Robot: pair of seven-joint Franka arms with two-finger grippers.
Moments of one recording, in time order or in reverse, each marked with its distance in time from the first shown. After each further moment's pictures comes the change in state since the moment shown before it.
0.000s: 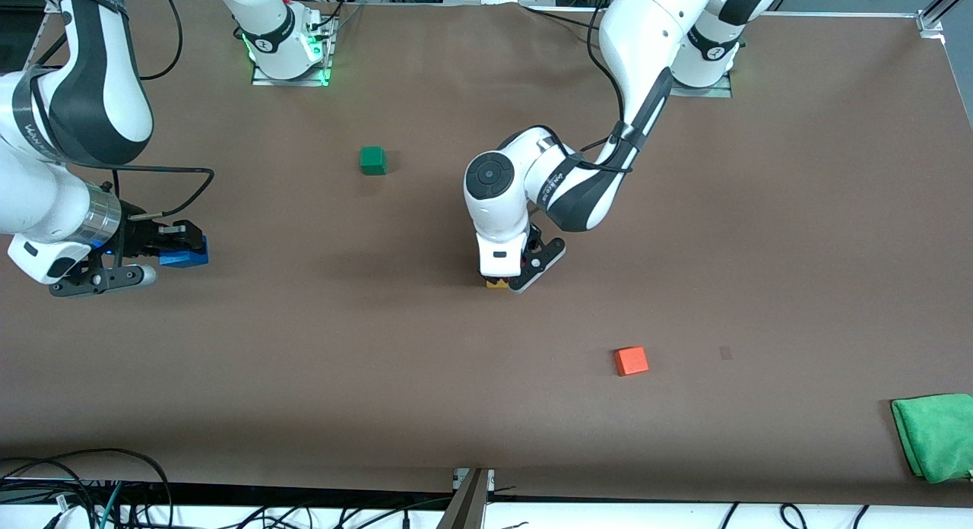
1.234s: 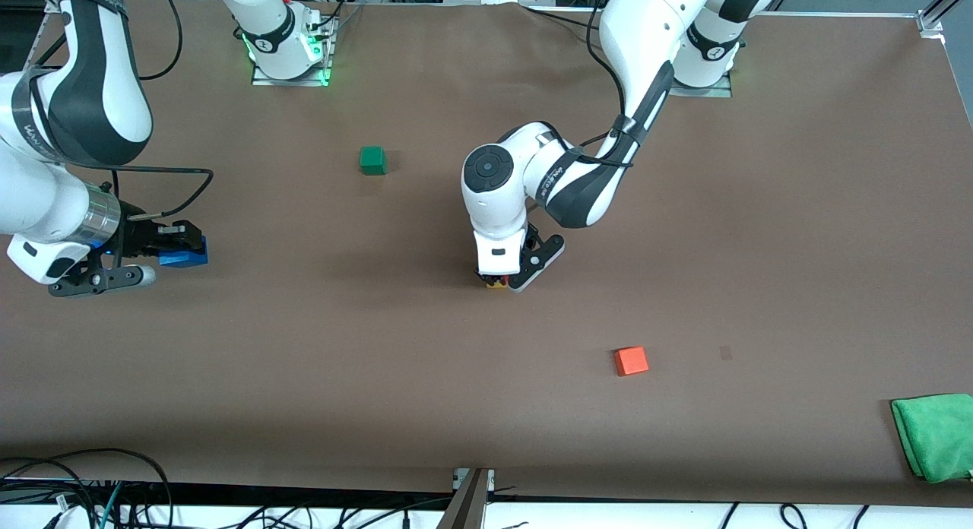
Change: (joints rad) left arm -0.007 -0.008 0.011 0.023 0.000 0.004 -0.038; right arm -0.001 0.001 -0.001 0.000 0.000 0.000 0.000
